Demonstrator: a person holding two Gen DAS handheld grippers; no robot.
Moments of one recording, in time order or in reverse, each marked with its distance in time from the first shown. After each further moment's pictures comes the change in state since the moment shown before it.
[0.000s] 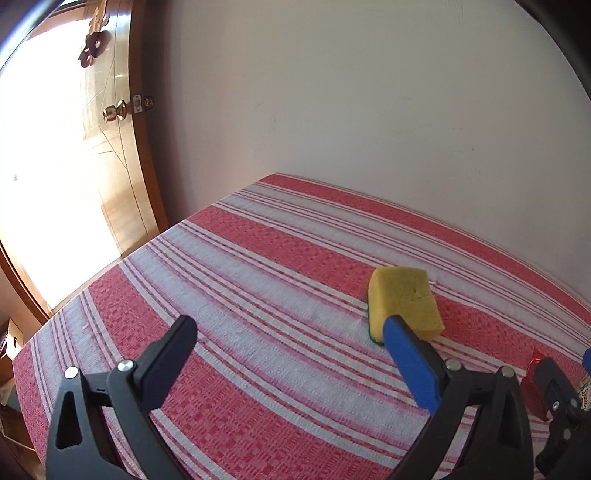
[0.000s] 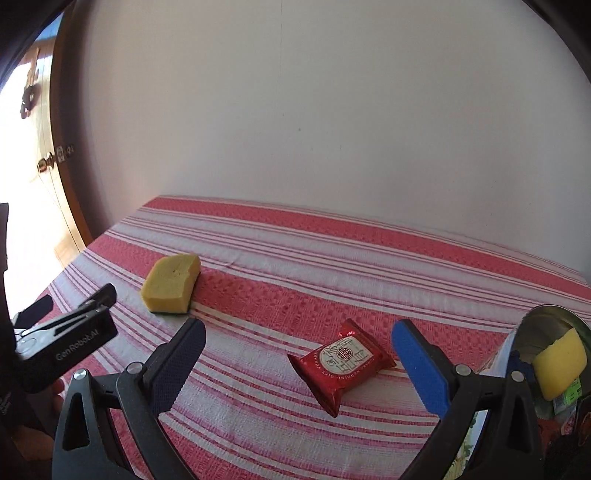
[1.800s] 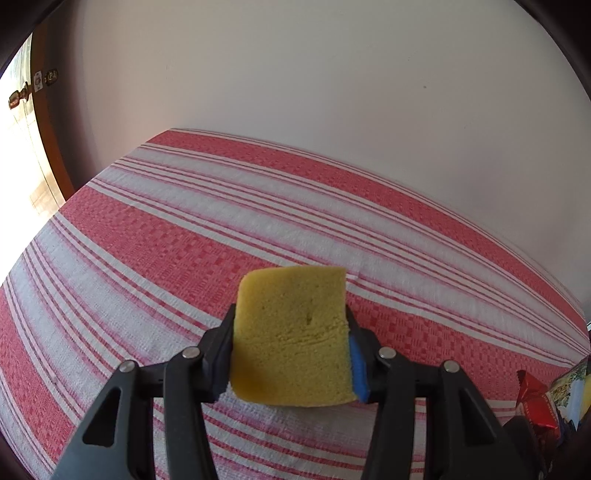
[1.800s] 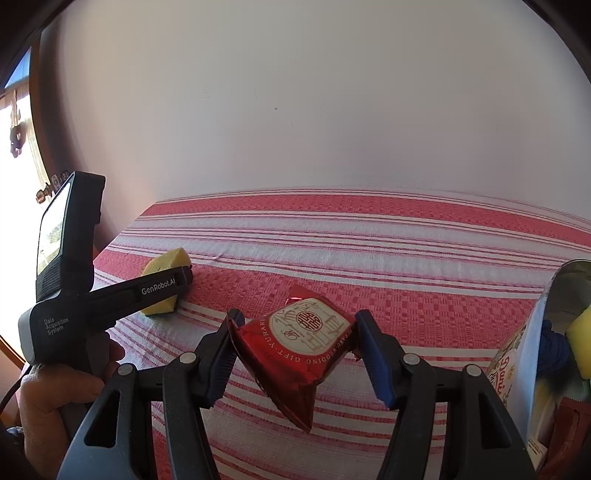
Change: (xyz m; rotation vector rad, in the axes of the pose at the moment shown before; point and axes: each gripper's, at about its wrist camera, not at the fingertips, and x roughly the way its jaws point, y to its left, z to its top) left arm 0.061 -0.097 0.030 0.072 0.211 -0.236; right arm 0.010 -0.039 -0.005 0.134 -0.001 0.122
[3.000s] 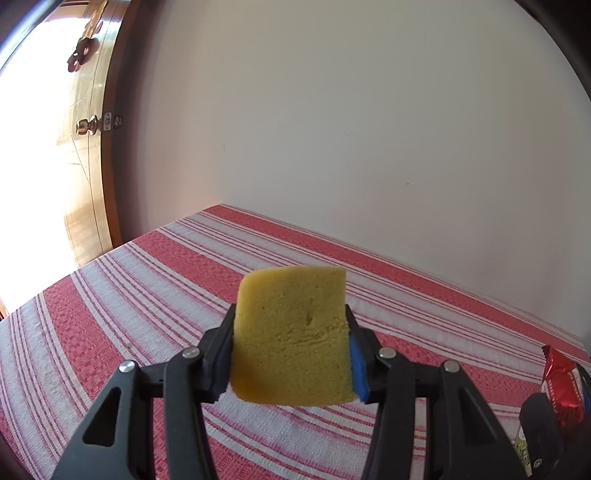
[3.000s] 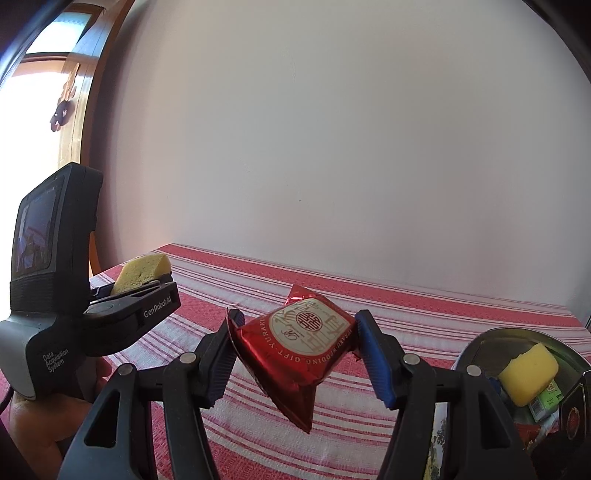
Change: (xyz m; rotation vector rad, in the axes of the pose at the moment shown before) left arm -0.082 0.010 -0.036 -0.068 -0.366 0.061; right arm -0.094 0.028 -0.036 -0.207 -0.340 -0.088
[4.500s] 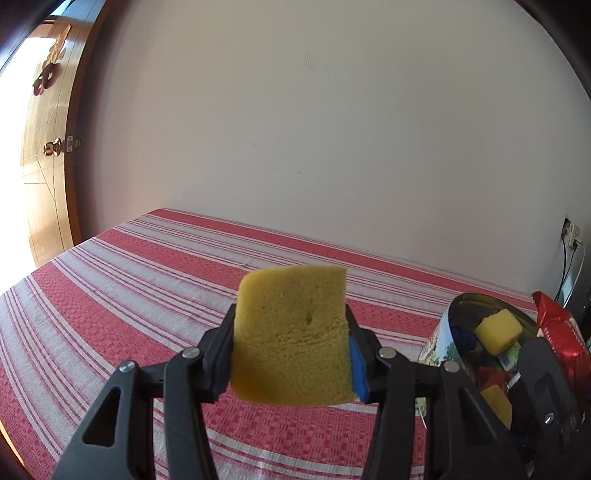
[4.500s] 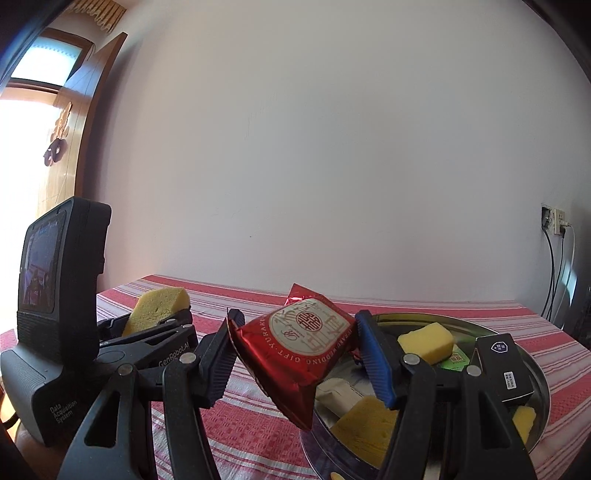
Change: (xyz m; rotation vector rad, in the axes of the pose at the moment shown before) left arm -0.093 -0.057 -0.059 0.096 -0.023 -0.207; right arm -0.123 -0.048 -0.024 0.058 -0.157 -0.101
